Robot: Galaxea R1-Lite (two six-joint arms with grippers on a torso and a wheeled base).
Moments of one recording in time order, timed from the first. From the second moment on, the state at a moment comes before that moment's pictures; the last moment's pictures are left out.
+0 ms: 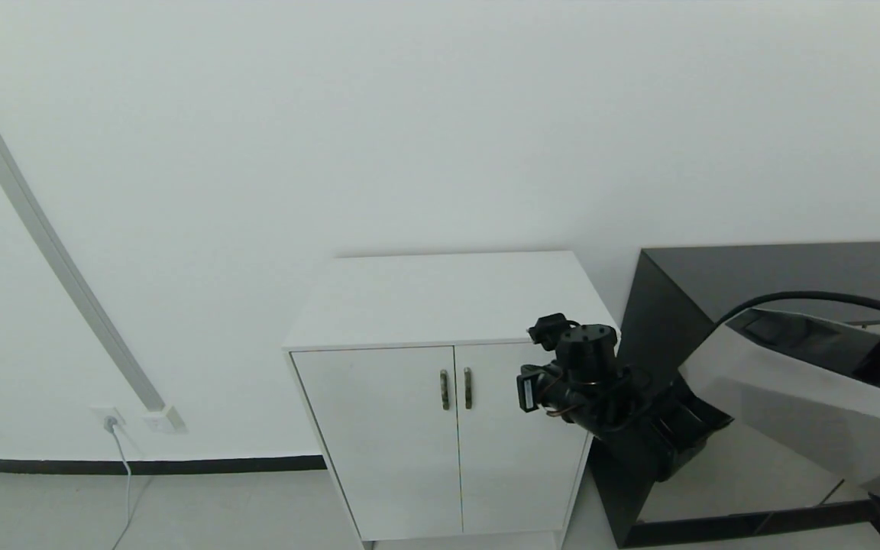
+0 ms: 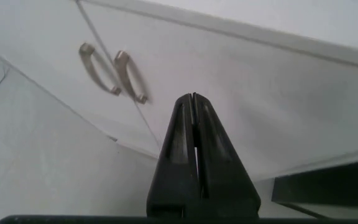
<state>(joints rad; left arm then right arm) 0.00 0.00 0.00 0.00 0.01 0.00 0.59 2.33 -1.12 -0.88 -0.16 0.10</state>
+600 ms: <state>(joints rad) 0.00 0.00 0.00 0.00 0.01 0.00 0.39 1.90 -0.62 -1.01 -0.26 0.10</state>
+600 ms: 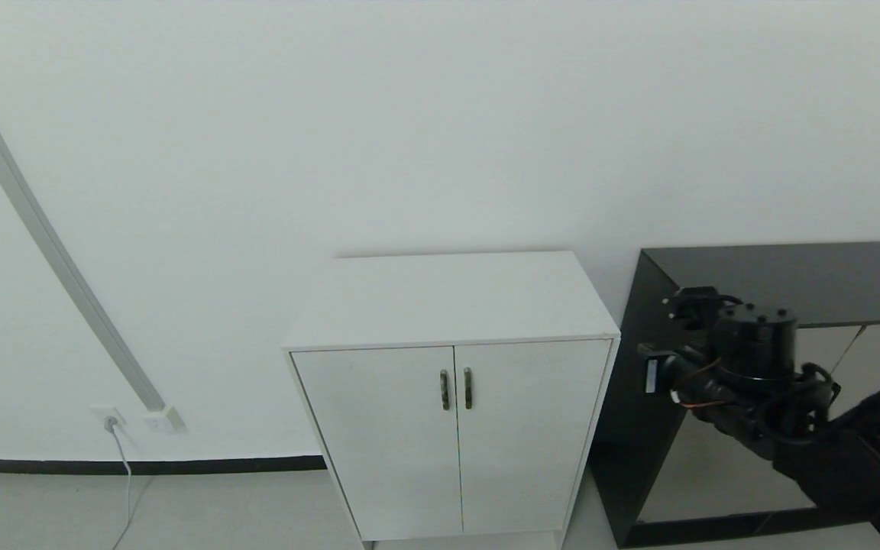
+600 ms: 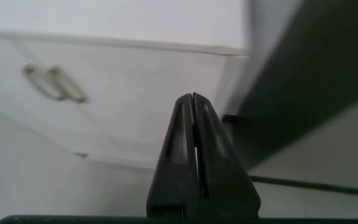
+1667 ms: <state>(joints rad) 0.00 0.00 0.00 0.00 0.01 0.00 0.11 0.90 -0.01 -0.53 -0.19 0.03</state>
